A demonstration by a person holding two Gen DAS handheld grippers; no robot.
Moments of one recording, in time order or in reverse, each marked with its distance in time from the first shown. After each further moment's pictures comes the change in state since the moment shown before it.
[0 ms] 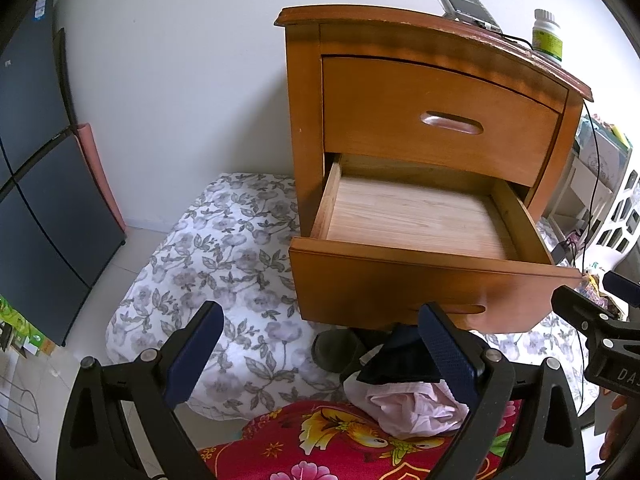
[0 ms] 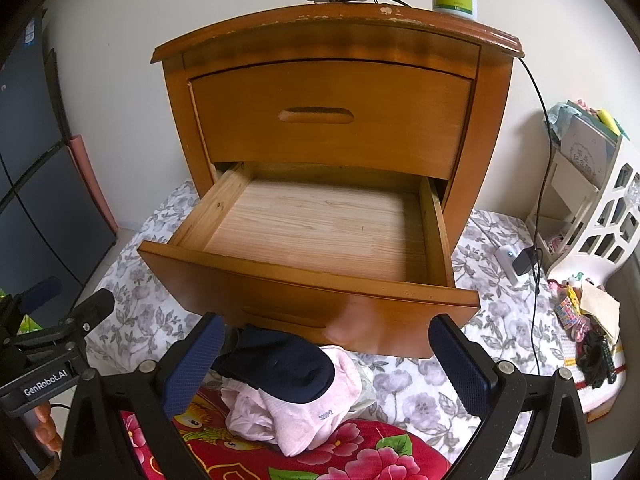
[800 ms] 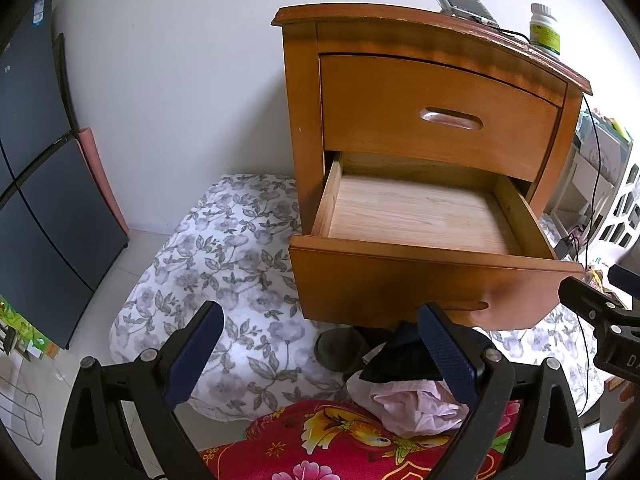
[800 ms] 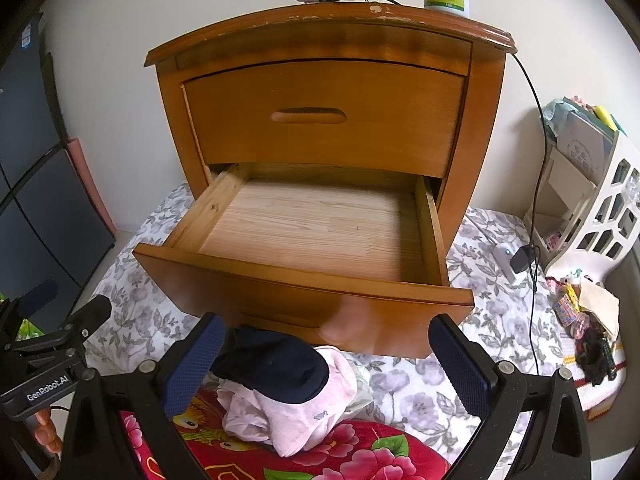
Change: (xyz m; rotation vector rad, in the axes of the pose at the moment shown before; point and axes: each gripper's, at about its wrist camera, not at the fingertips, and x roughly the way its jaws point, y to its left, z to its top) left arm 0.000 -0.001 -0.001 0.013 -0.001 0.008; right arm 0.001 -0.006 -0.001 0.013 0.001 -0.005
